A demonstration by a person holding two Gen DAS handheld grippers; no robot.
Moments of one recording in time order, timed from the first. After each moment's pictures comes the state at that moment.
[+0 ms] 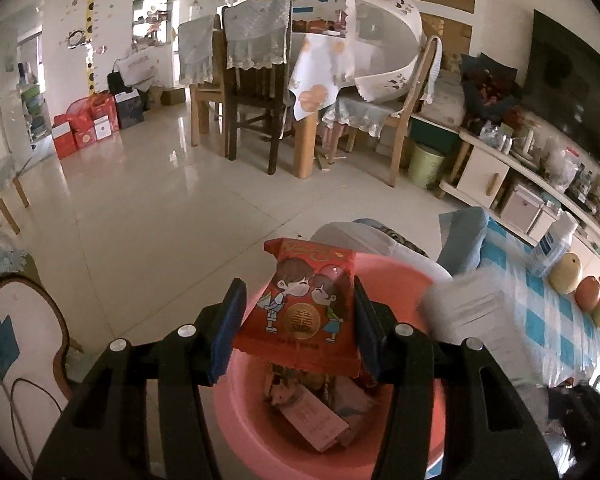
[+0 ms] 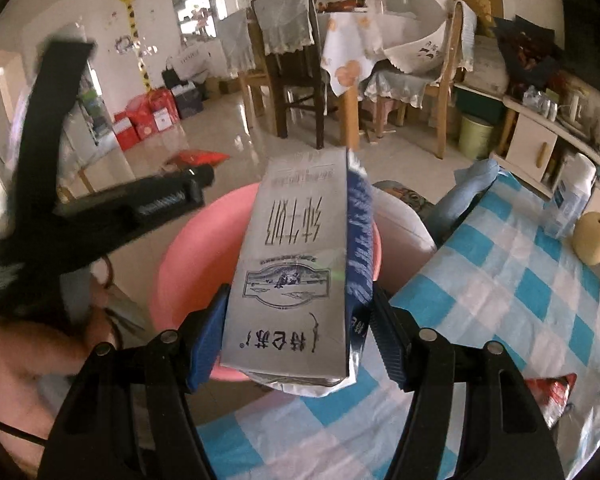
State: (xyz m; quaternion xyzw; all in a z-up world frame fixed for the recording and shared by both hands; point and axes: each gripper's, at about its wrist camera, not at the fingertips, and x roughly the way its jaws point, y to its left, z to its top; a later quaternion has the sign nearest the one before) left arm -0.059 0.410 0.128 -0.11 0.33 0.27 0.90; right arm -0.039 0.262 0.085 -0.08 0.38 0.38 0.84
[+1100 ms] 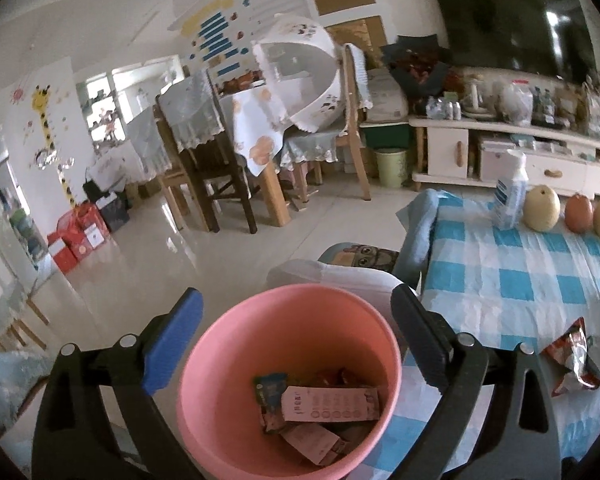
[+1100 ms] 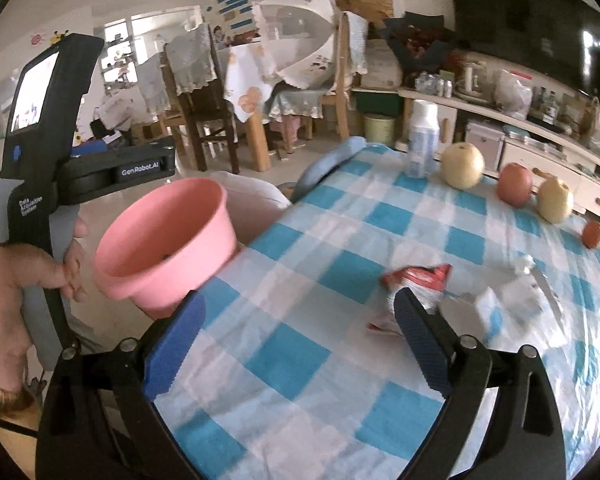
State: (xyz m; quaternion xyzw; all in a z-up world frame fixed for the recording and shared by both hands) left arm -0.042 0.281 0.145 0.09 0.29 0.22 0.93; right arm -0.096 0.083 0.082 -0.01 0.34 0.24 0.91
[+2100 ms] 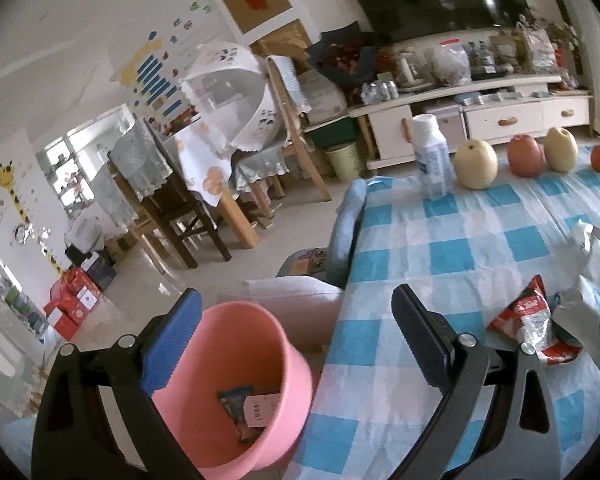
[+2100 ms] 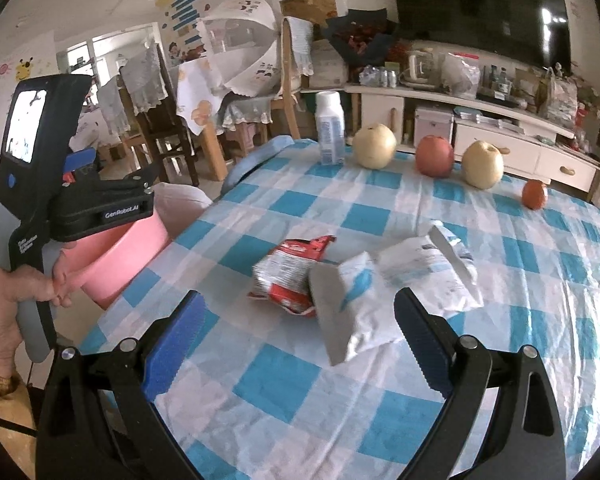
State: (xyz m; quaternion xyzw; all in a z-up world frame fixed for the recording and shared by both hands) left arm -0.032 0.175 0.126 0.20 0.29 0.15 0.92; right arm -0.100 -0.022 0.075 0.03 0.35 0.18 0.92
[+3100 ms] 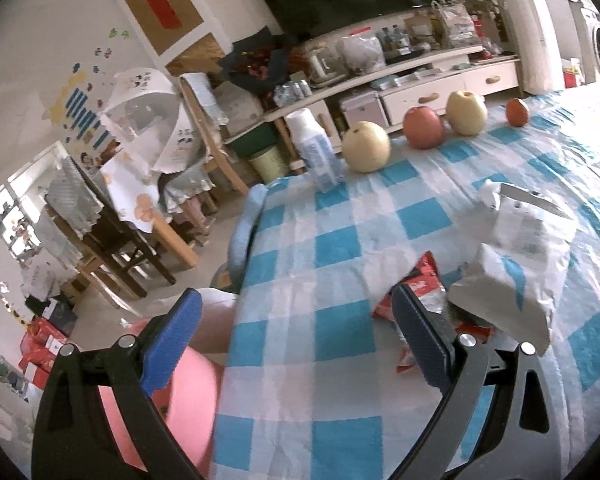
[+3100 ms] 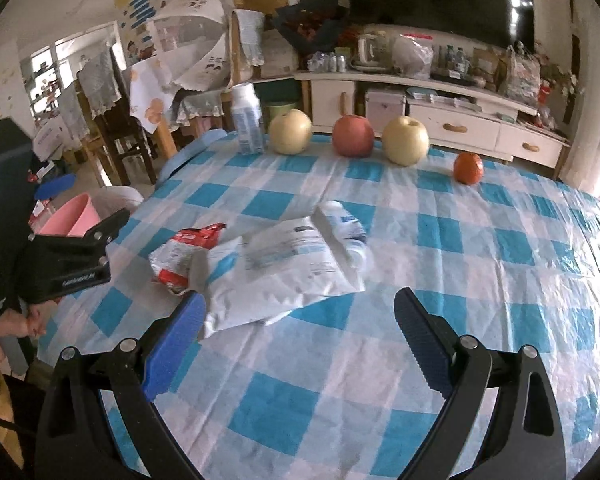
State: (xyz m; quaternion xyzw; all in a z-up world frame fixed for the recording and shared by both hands) left arm -0.039 0.092 0.094 0.24 0.31 0.02 0.92; right arm -0.084 -0.114 0.064 0.03 0.37 0.11 0.92
